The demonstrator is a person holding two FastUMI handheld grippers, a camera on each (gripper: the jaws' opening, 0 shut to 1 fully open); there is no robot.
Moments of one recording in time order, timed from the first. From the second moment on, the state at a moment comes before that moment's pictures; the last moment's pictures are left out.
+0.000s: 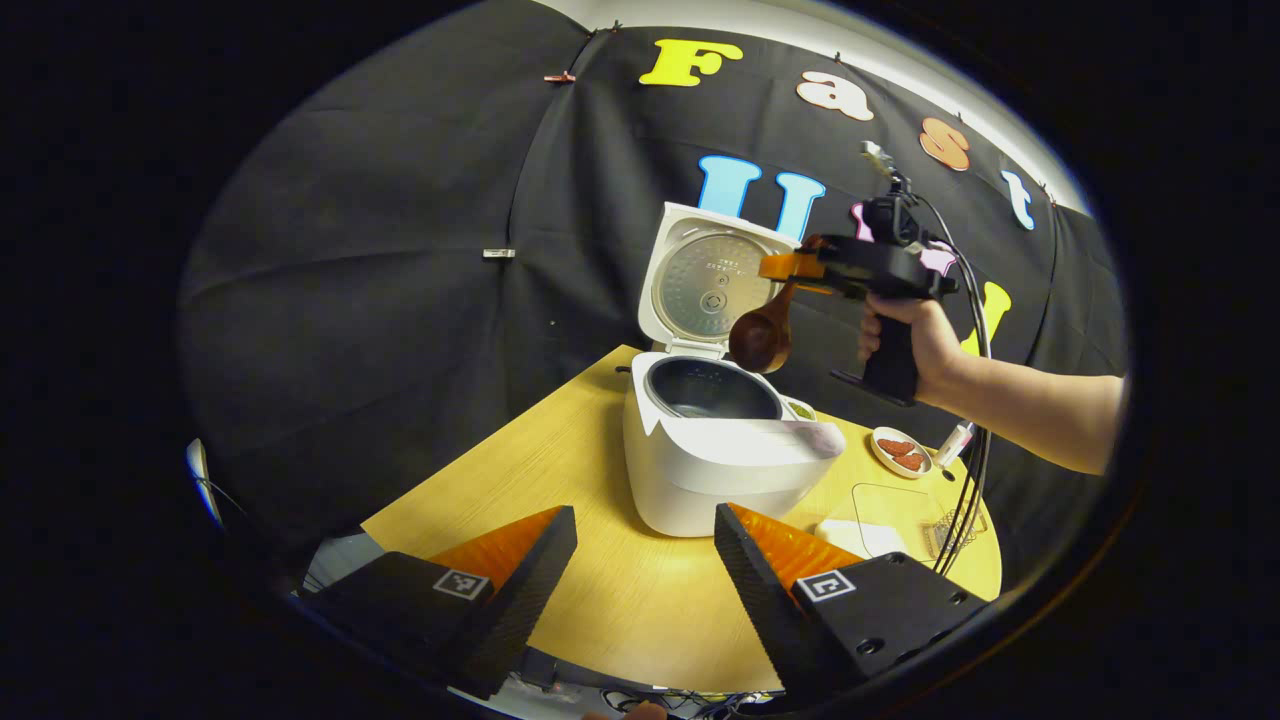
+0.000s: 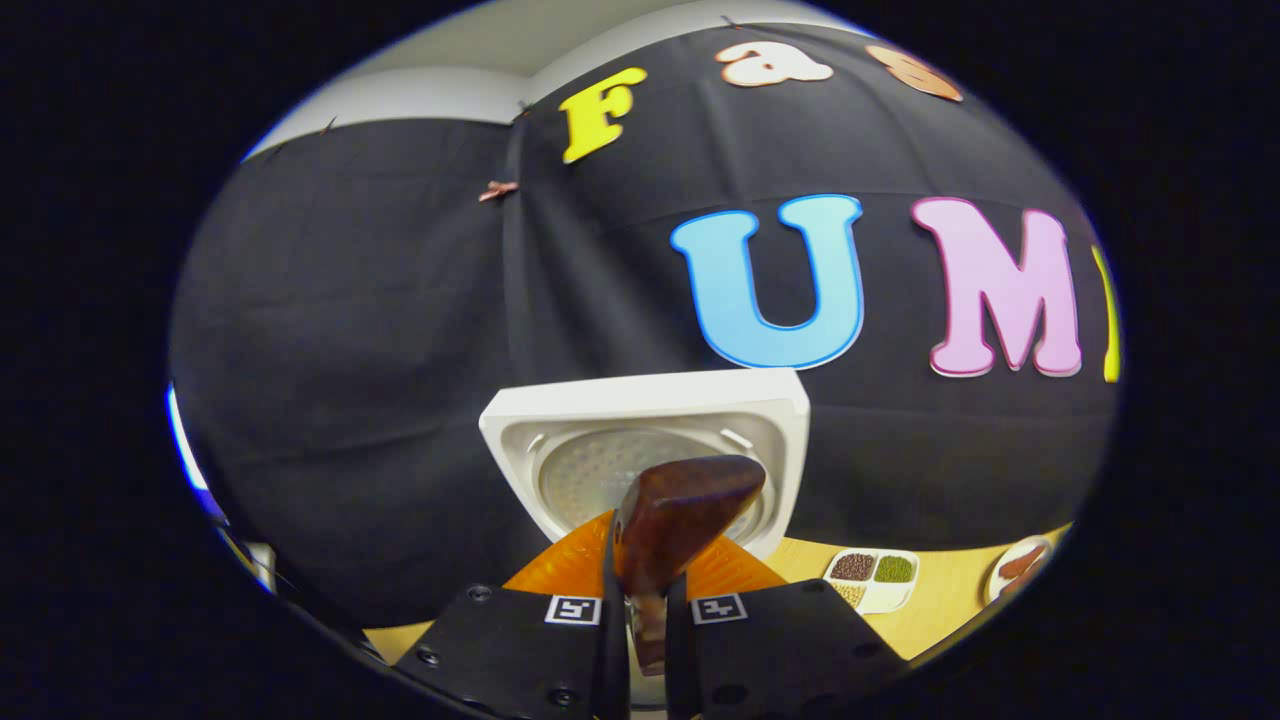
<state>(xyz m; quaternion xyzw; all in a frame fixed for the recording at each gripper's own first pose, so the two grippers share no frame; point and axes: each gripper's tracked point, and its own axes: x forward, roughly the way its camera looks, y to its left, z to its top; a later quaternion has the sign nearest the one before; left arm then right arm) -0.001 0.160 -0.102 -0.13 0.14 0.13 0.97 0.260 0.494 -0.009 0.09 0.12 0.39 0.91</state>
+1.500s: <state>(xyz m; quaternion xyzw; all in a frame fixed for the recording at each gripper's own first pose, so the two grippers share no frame) 0.032 -0.011 -0.029 -0.11 0.10 0.15 0.98 0.276 -0.090 -0.126 0.23 0.21 0.03 0.95</state>
